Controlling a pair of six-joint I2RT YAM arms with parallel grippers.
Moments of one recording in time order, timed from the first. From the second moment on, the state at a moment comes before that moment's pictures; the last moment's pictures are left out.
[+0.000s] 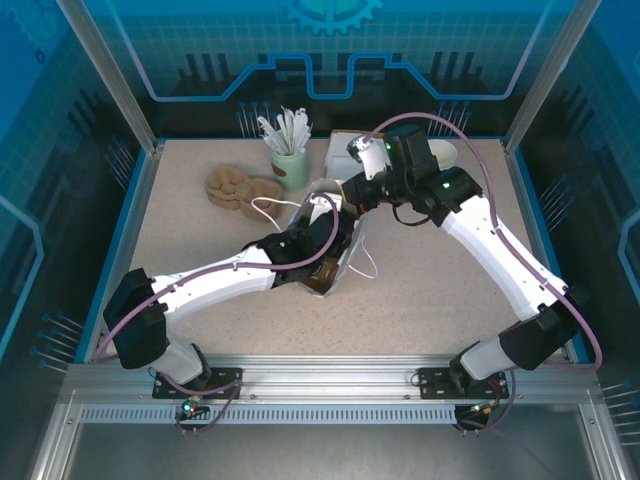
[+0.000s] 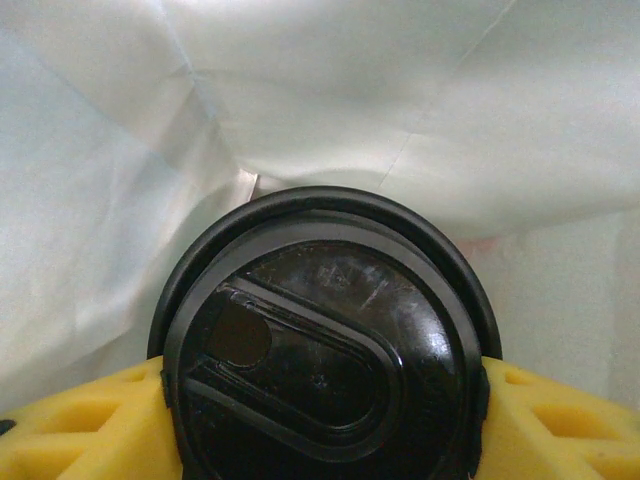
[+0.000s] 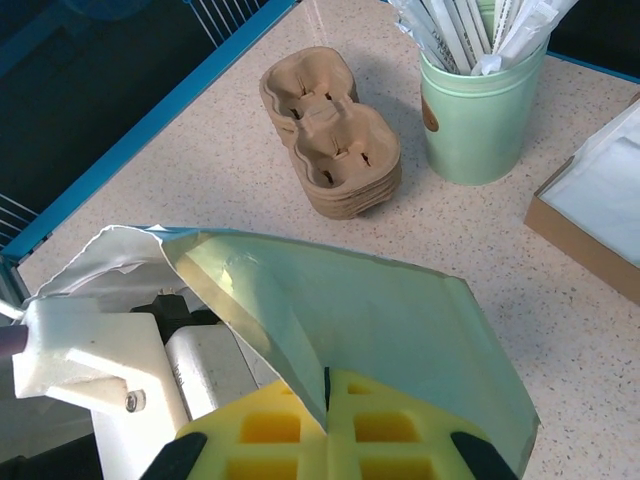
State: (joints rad) left arm -0.92 1.54 1.21 -0.40 -0.58 -0.52; right arm 0.55 1.48 1.61 -0.80 -0.30 0.09
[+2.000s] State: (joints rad) left arm -0.85 1.79 1.44 -0.67 -0.45 -0.64; right arm 0.42 1.48 1.55 -0.74 -0.37 0.26
